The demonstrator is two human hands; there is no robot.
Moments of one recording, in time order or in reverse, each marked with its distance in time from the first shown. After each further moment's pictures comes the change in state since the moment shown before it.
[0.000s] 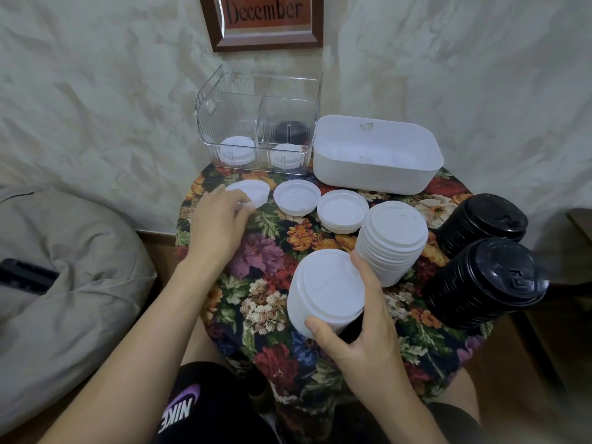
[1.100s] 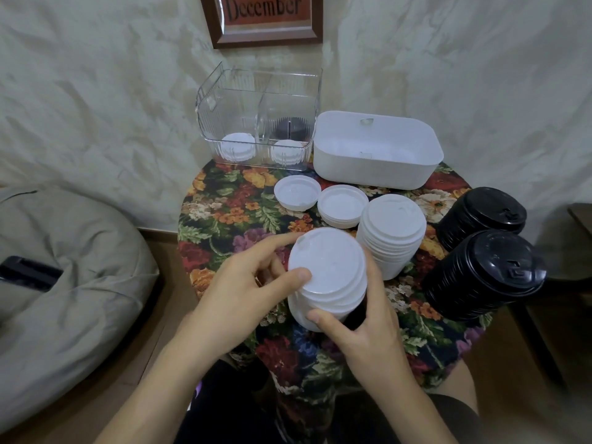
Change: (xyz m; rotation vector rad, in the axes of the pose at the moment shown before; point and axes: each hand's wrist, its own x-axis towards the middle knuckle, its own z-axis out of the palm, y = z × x) left_hand -0.105 0.072 -0.059 -0.780 -0.405 -0.078; right_hand 0.003 0.004 -0.001 0.075 0.030 -0.010
